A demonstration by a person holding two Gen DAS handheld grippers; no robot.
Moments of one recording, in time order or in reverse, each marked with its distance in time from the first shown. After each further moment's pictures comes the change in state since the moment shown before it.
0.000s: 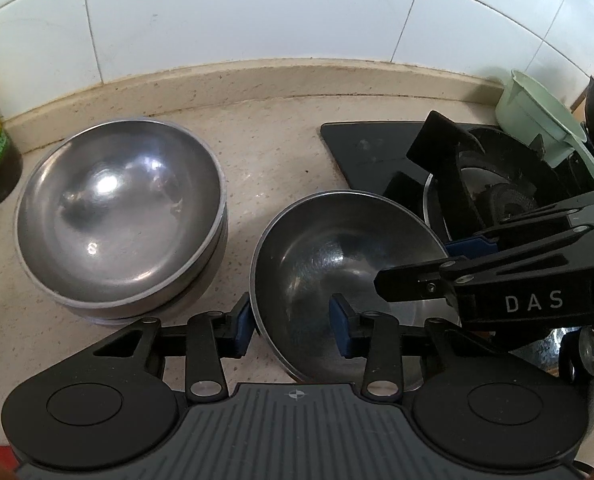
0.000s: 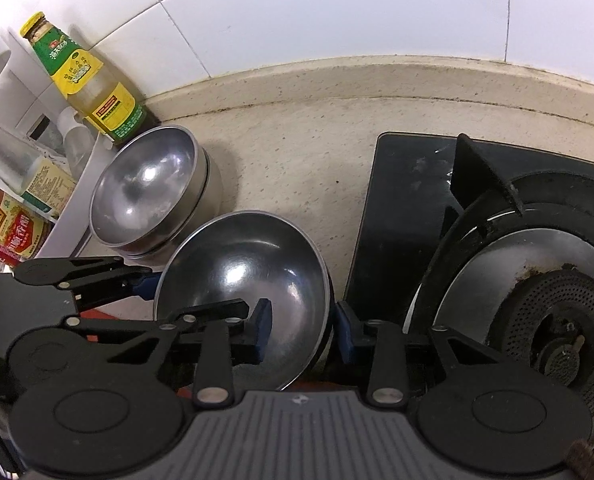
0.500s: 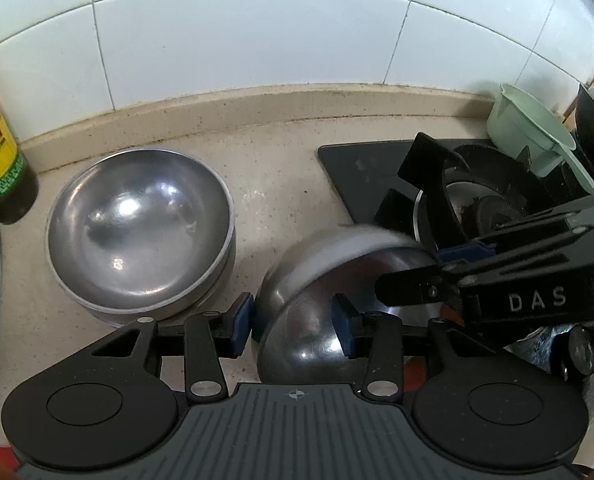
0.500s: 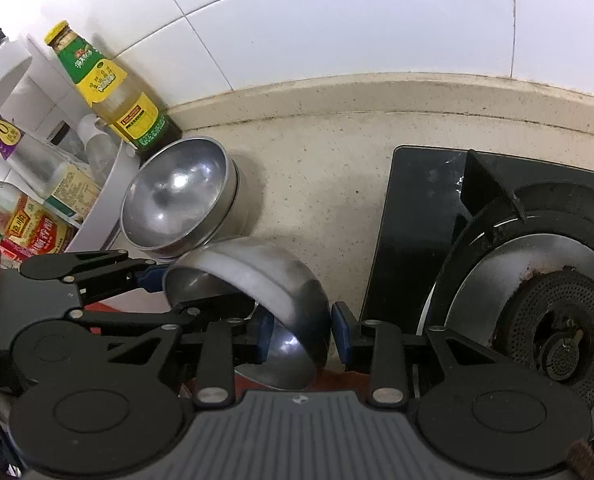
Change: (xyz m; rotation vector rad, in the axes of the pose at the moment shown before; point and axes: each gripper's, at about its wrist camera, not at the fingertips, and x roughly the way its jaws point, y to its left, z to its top) left arm -0.023 -0.005 -0.002 0.023 -0.051 0.013; right arm -0.020 0.010 -0.003 0.002 -0.028 0.030
